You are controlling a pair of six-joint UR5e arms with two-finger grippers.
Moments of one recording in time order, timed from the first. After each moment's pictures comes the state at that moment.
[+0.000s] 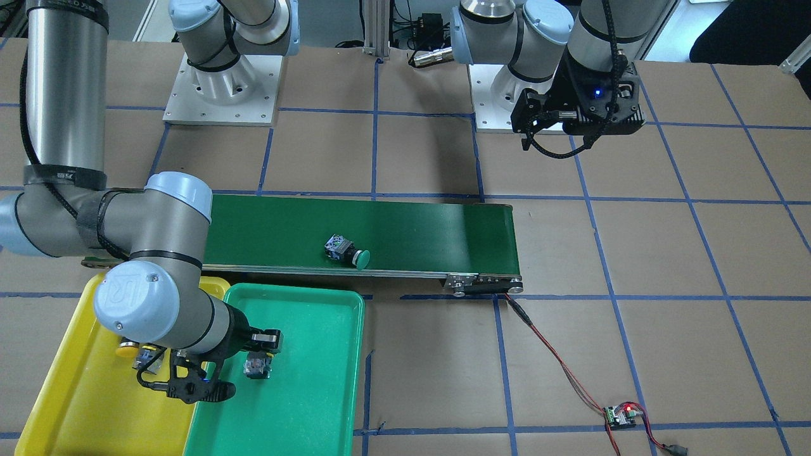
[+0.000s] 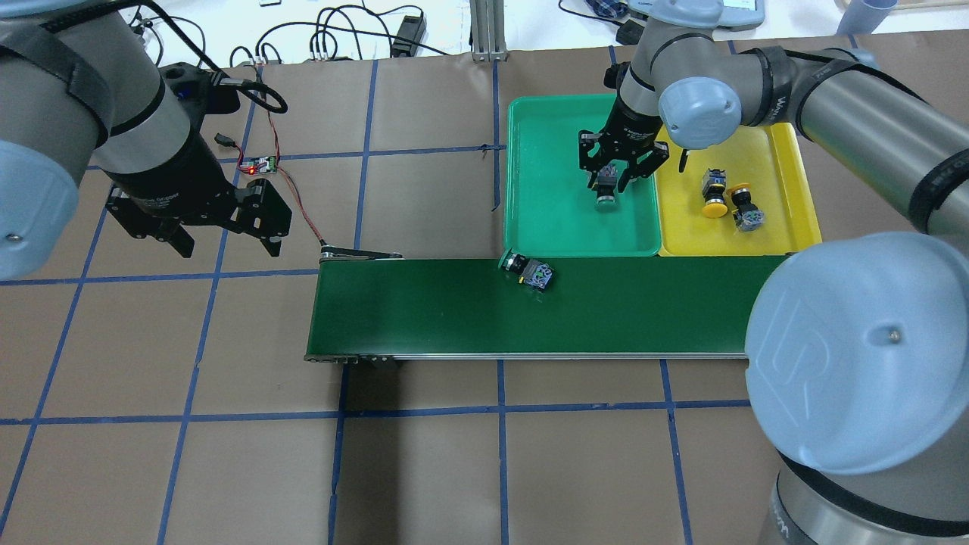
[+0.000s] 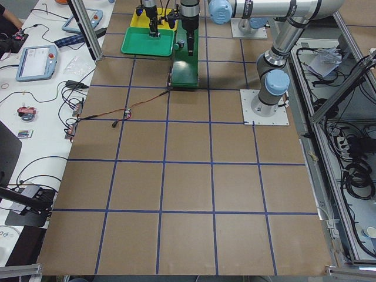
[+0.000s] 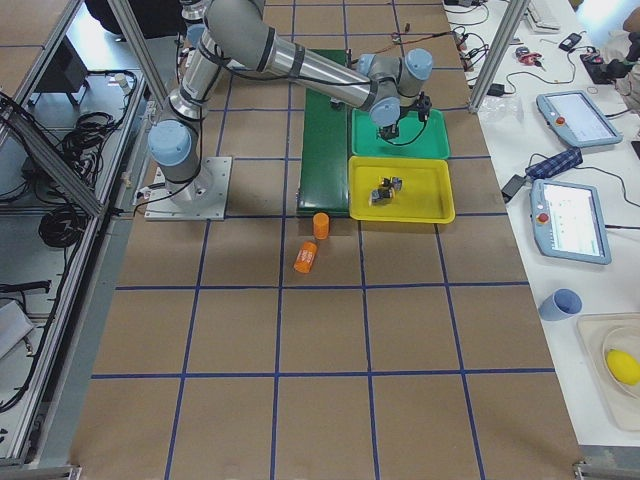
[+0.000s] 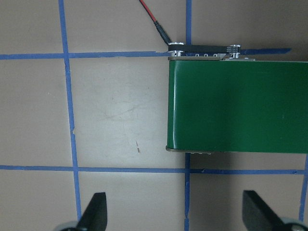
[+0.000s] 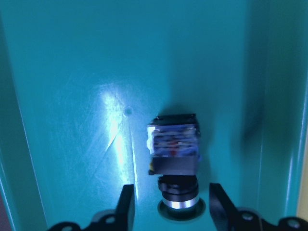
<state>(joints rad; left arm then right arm) -1.54 -1.46 -1.72 -1.58 1.64 0.02 1.58 -0.96 1.43 -1.95 -1.40 0.10</state>
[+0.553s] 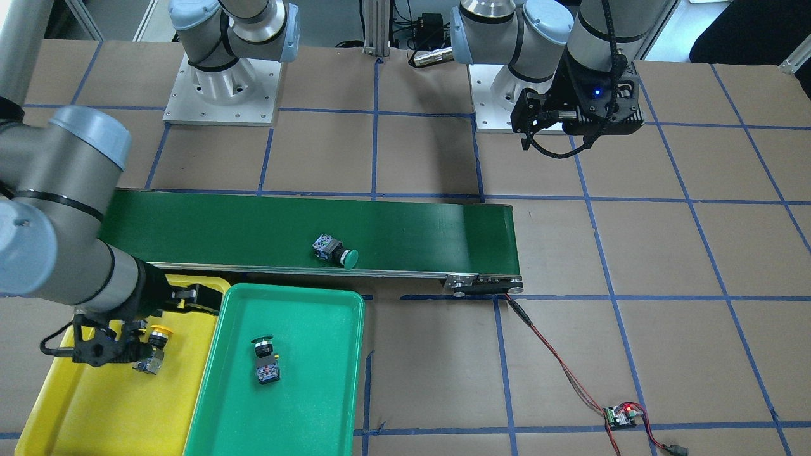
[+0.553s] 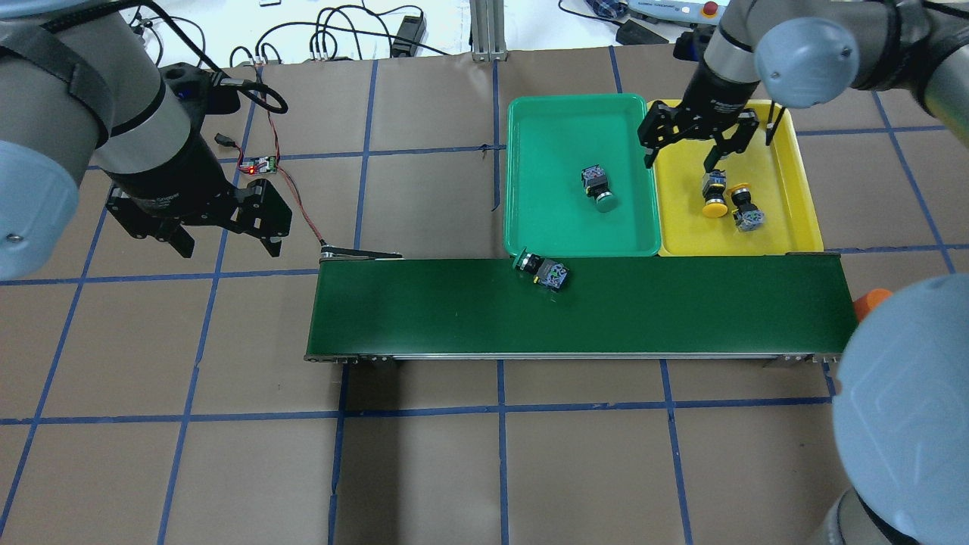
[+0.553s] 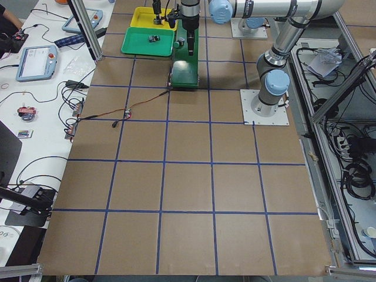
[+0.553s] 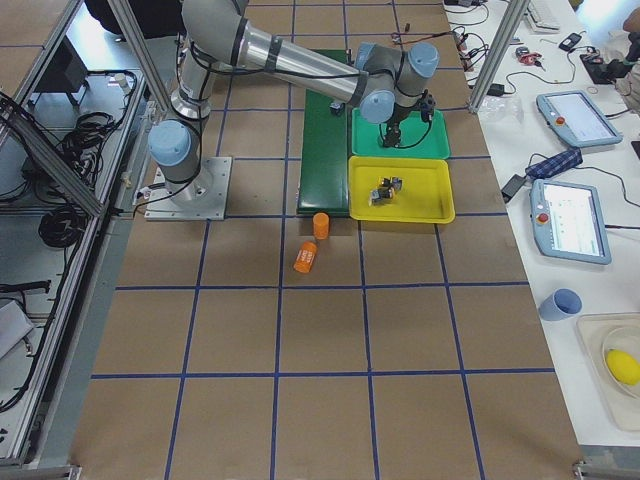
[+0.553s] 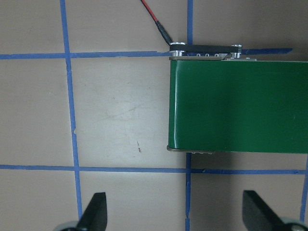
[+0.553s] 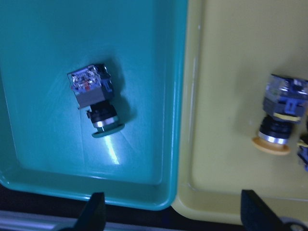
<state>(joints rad) -1.55 -1.46 -1.72 -1.58 1.64 0.02 1.43 -1.15 1.48 -1.73 -1.45 -0.15</state>
